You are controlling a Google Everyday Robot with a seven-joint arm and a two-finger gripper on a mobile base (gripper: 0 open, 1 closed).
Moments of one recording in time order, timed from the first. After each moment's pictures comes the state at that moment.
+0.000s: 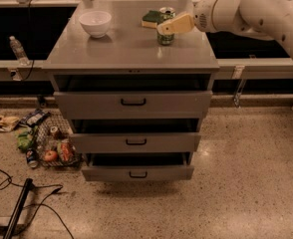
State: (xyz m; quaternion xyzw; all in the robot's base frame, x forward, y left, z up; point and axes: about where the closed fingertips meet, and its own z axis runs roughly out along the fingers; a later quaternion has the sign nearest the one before) arm 0.782 -0.110 0.974 -0.33 0.73 0.13 0.58
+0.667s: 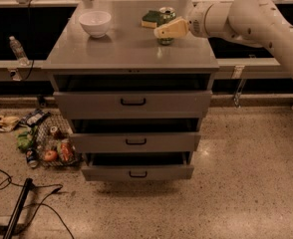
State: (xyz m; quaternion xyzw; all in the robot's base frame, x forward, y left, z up) arm 0.800 -0.105 0.955 -0.31 0.74 0.13 0.59
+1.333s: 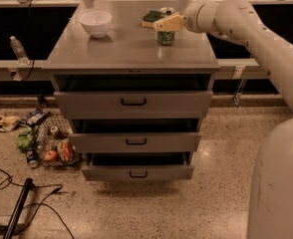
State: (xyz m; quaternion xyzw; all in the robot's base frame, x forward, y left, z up) arm 0.870 -0.117 0.946 -0.28 0.73 0.09 0.62
